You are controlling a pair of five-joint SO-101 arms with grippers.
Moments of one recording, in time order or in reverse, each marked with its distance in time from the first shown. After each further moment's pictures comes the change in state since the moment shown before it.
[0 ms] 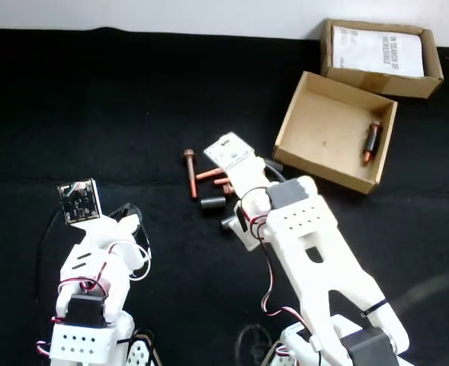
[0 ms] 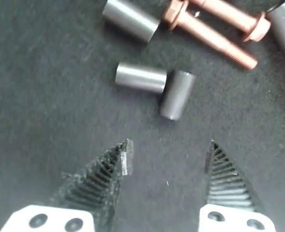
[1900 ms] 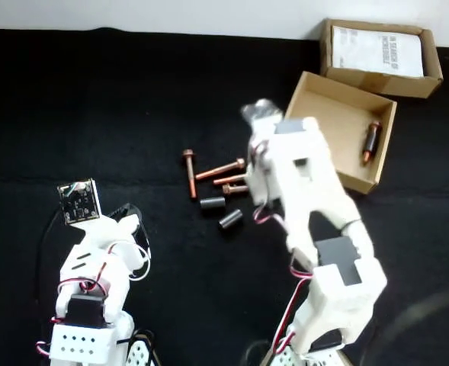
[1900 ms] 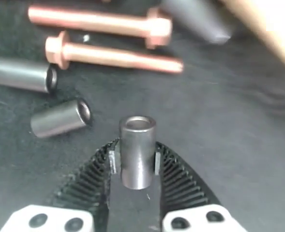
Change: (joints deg) left arm 0.0 0.0 0.0 0.0 0.0; right arm 12.3 37.1 -42.3 19.4 -8.8
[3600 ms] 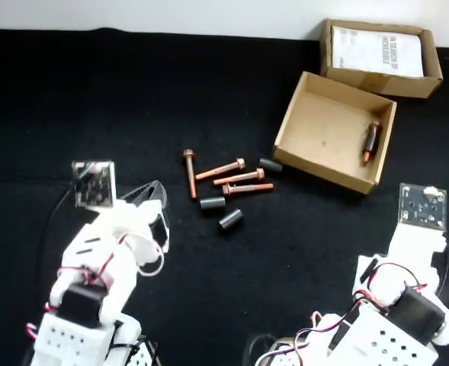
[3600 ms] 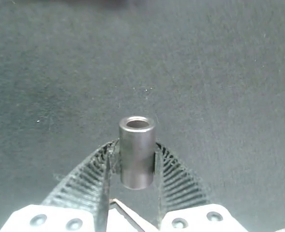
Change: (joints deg) left arm 12.9 21.5 -25.1 -1.5 0.0; right arm 47.3 -86.5 53.4 4.7 16.8
